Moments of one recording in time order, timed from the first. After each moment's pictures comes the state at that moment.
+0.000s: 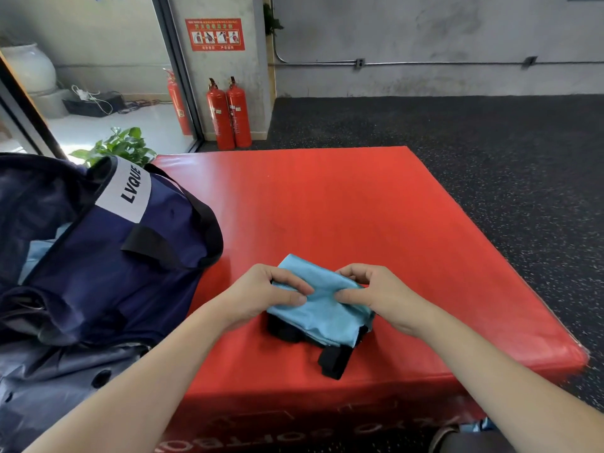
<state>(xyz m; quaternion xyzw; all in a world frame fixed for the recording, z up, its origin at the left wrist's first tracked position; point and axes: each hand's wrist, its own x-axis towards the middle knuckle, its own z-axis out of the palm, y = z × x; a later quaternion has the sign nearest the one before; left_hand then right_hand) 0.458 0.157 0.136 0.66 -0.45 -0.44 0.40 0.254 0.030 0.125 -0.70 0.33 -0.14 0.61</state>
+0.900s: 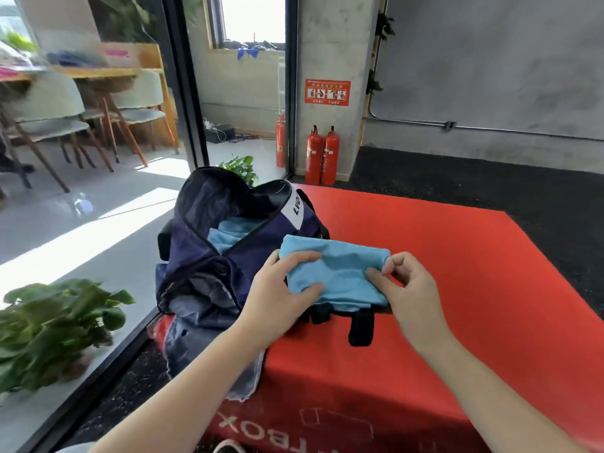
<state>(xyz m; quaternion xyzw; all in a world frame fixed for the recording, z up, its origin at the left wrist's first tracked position) 0.497 0.312 0.191 0.72 -0.40 -0.06 0.56 0.354 0.149 0.190 -0.72 0.22 -0.39 0.54</state>
